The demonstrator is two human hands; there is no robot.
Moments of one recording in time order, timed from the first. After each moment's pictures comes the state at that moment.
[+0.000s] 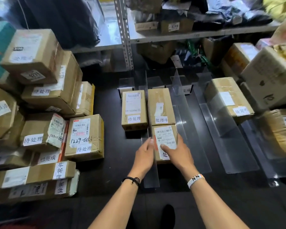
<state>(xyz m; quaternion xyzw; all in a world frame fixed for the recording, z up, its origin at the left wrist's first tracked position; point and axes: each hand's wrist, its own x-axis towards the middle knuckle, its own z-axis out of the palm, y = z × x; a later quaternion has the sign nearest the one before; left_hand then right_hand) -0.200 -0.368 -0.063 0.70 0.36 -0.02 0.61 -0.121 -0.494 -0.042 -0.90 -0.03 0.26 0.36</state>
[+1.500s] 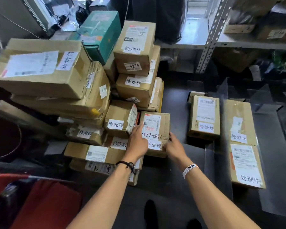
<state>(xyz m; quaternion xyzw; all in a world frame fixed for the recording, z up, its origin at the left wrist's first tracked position) -0.327 -0.114 -0.031 0.76 0.46 0.04 0.46 -0.221 -0.230 -0.059 -0.80 -0.14 0.39 0.43</state>
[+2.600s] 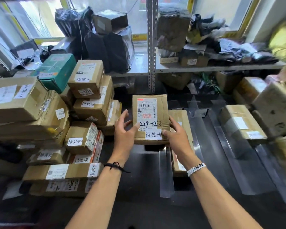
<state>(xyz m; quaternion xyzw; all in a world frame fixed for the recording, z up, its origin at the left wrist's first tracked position) -0.249 -0.225 0.050 0.64 0.29 0.29 0.65 -0.147 -0.386 0.049 -0.71 -0.13 0.25 0.64</state>
